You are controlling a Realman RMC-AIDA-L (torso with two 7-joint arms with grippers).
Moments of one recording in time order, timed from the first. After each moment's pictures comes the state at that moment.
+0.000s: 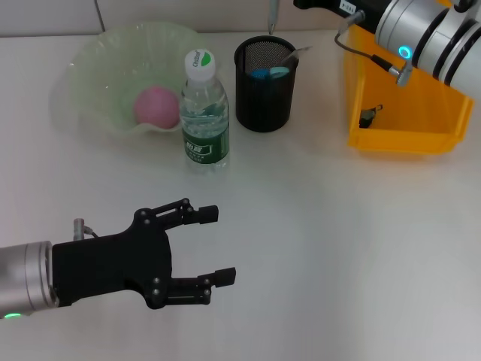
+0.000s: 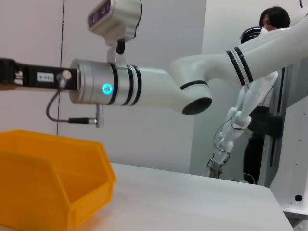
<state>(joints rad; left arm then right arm) -0.28 -2.07 1.15 0.59 1.57 1.67 -0.97 0.77 2.09 -1.24 -0.39 -0.90 -0.89 1.03</state>
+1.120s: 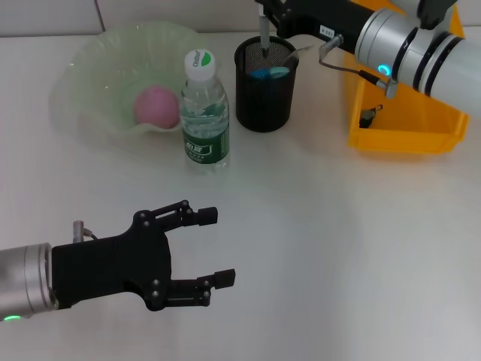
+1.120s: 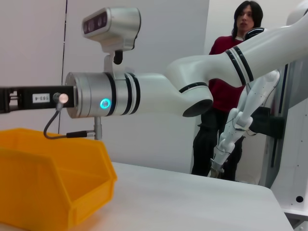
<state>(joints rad) -0.28 -2.07 1.15 0.58 1.57 1.67 -0.97 0.83 2.09 -1.29 -0.32 -0.90 -0.83 0.91</state>
